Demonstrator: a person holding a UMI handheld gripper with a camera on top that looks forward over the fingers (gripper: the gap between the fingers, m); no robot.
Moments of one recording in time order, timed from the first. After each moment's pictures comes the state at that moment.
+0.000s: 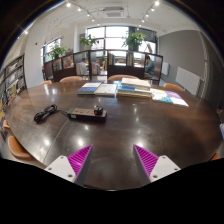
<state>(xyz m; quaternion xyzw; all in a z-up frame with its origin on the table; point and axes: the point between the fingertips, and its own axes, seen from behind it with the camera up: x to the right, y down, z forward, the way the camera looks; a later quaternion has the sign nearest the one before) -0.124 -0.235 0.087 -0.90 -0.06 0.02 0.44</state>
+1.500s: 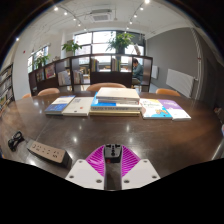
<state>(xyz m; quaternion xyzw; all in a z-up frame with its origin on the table) -0.032 0.006 0.063 -0.88 0.00 -0.01 0.48</state>
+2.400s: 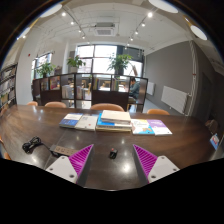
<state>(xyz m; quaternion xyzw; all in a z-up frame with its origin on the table) -0.053 -0.137 0.227 -0.84 -0.02 -0.04 0.54</state>
